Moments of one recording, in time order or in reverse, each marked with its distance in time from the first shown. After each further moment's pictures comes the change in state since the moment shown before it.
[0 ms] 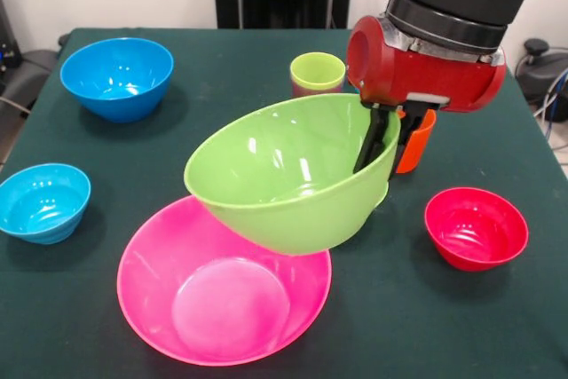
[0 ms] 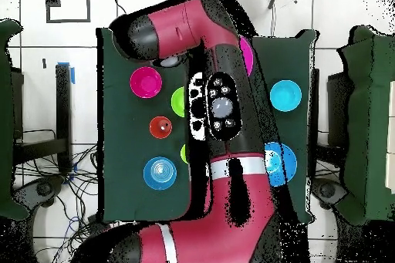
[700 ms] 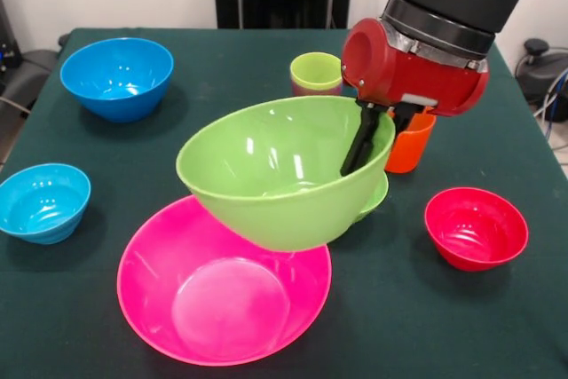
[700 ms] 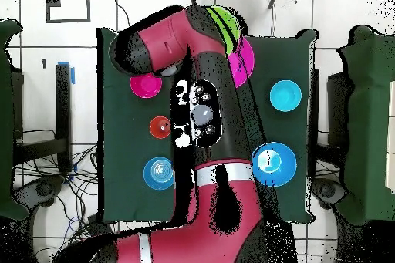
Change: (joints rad) arm 0.055 -0.013 -0.071 0.051 -0.096 -0.076 0.000
